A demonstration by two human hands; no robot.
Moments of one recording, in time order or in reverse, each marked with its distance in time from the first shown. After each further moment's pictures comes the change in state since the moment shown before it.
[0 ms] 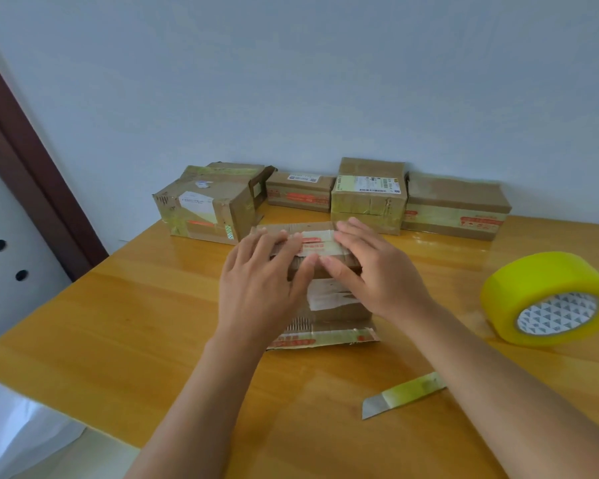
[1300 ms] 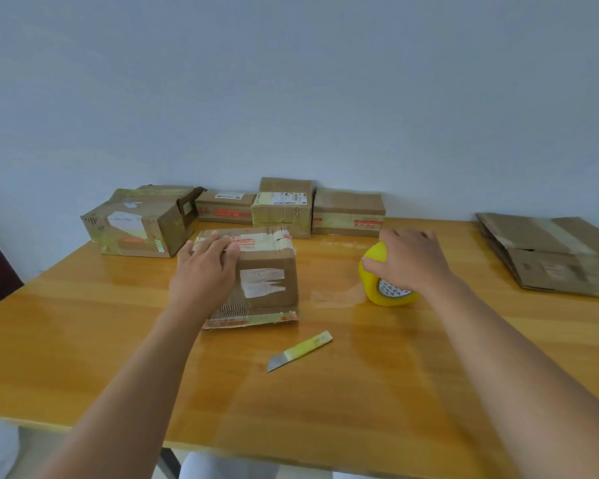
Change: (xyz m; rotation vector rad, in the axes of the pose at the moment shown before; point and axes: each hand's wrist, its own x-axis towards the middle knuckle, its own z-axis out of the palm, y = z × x) left_hand 0.013 0.030 0.006 -0.243 -0.275 -0.154; right_hand -0.084 0.080 -0.145 -0.599 -0.233 0.455
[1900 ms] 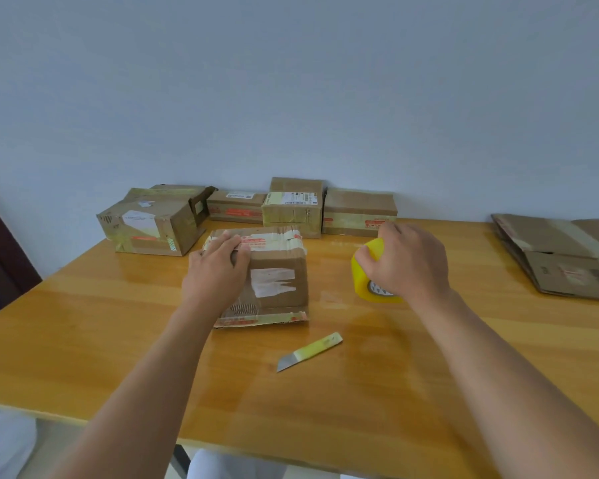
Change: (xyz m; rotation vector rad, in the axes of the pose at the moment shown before) left_hand -0.008 0.014 -0.010 -0.080 -0.015 -0.141; right_hand -0.014 -0.038 -0.007 0.148 0.438 -0.026
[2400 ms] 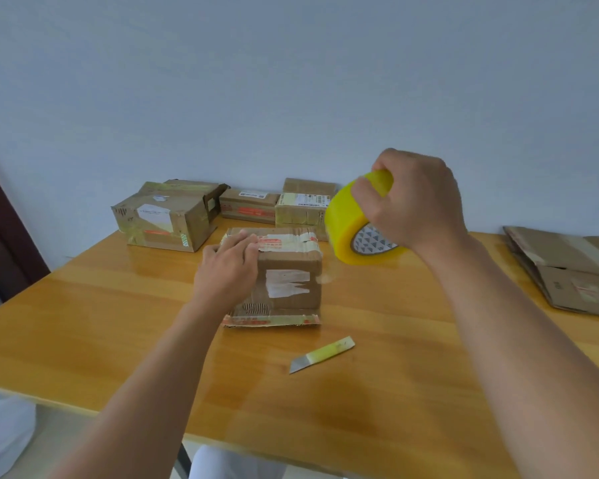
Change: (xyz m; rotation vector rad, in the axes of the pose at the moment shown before) left_hand 0.003 -0.009 -0.005 -0.010 -0.030 0.068; right_hand 0.057 -0.053 -0.081 0.322 0.205 -0.077
